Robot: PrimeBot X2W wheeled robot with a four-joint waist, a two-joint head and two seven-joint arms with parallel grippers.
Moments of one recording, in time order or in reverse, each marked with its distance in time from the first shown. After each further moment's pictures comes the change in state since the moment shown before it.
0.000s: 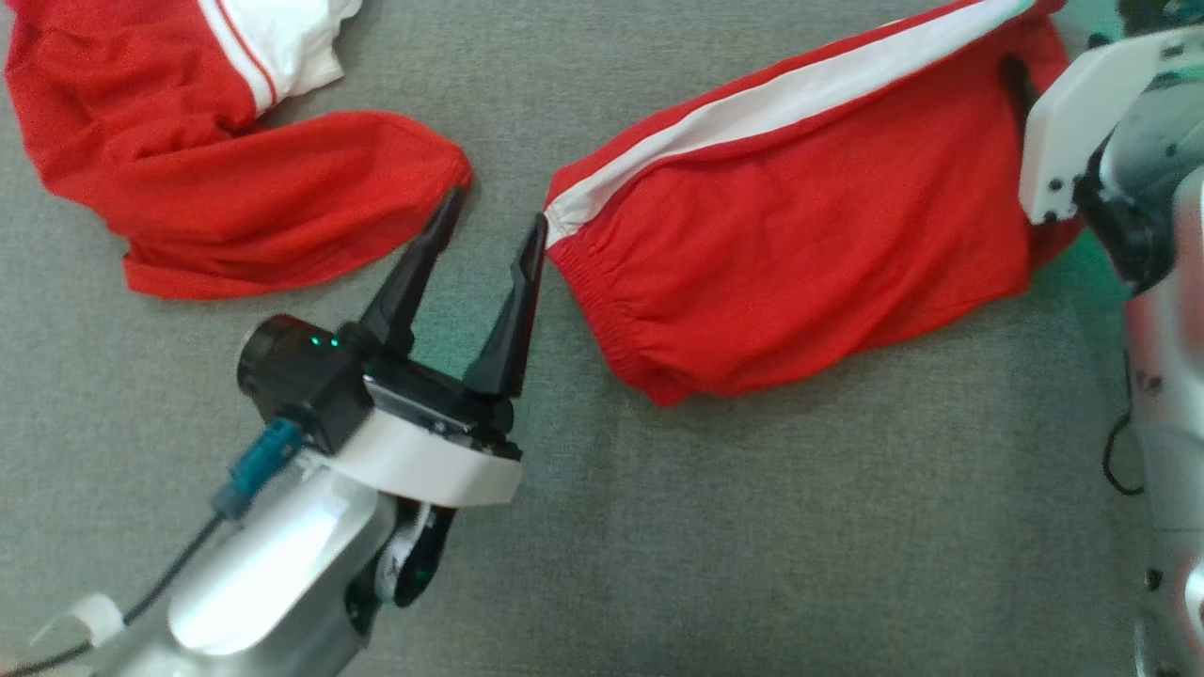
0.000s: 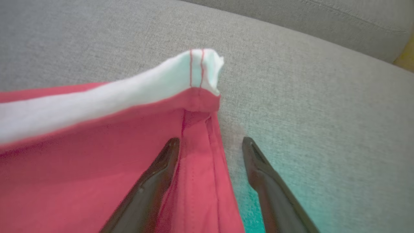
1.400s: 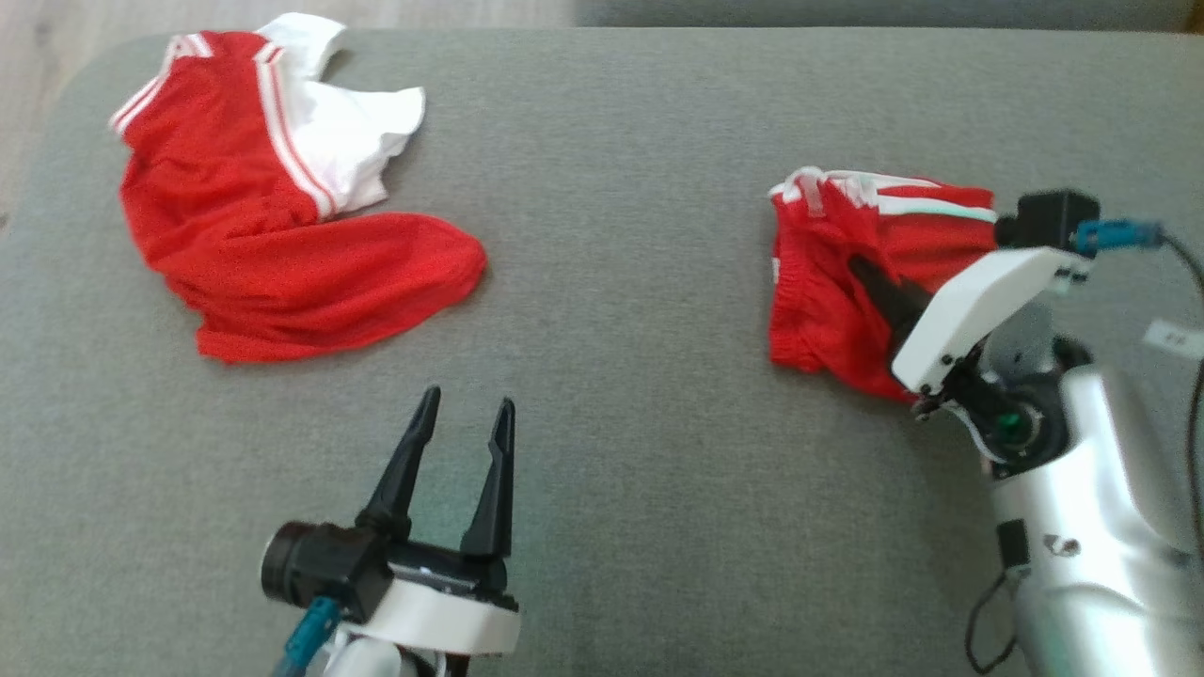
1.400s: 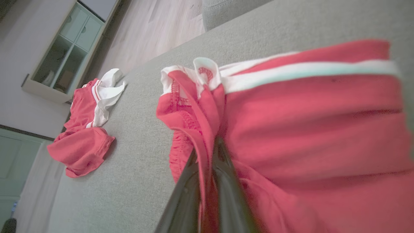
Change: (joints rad) left arm 0.468 -0.317 0.411 0.167 0.403 -0.210 -0.015; right arm 0.305 0.174 -0.036 -0.078 0.536 -0.001 -0.008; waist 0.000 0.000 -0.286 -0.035
